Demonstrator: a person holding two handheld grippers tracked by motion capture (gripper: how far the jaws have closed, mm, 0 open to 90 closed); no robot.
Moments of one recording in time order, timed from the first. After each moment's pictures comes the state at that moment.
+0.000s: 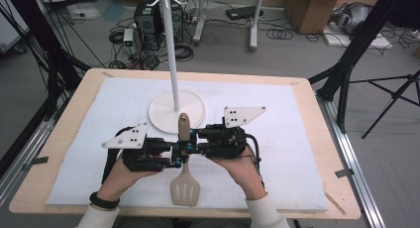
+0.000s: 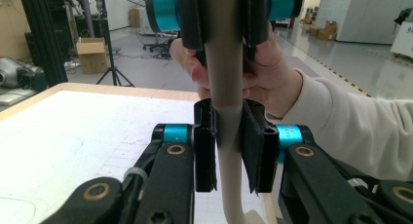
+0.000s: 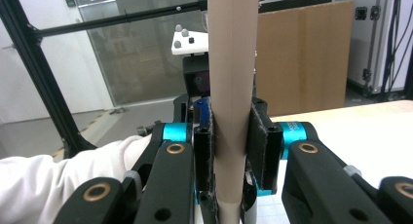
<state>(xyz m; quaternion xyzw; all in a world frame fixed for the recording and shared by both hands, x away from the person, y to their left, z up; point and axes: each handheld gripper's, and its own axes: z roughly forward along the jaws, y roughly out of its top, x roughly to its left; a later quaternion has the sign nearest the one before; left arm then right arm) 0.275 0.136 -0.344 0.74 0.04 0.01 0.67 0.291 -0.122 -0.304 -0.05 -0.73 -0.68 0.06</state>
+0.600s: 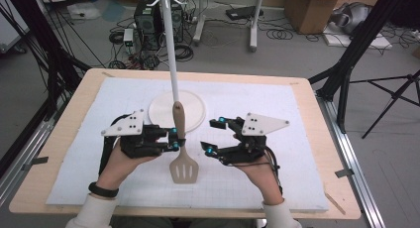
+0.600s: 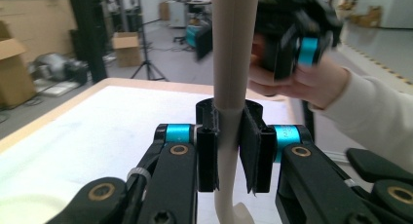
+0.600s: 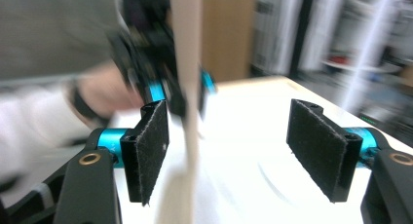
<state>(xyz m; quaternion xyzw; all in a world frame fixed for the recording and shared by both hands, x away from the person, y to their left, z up) 0.303 0.147 -0.325 0.75 0.08 0.07 0.65 0.279 -0.171 -0.317 -0.14 -0.76 -0.62 -0.12</state>
